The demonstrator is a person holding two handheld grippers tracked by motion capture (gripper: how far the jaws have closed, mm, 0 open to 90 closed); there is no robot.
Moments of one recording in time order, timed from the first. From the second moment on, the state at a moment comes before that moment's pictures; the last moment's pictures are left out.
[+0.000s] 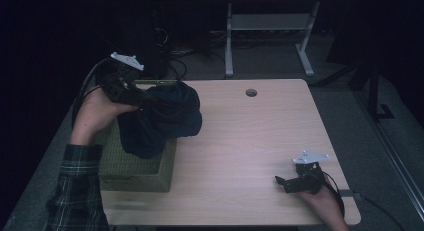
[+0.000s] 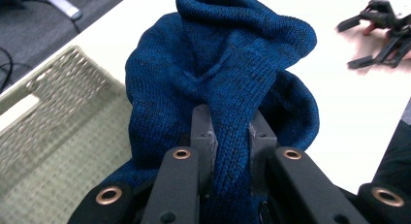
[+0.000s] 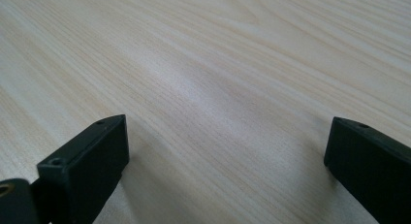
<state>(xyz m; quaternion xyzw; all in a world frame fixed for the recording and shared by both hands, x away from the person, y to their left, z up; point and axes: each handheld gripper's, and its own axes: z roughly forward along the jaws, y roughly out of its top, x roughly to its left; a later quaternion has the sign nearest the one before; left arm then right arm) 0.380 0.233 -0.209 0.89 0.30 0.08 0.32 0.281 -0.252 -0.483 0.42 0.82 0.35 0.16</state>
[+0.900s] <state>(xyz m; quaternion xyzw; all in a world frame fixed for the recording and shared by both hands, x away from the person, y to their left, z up) 0.390 0.139 -0.223 0.92 0.24 0.05 0.30 0.281 -0.252 -0.483 0.42 0.82 0.35 0.16</state>
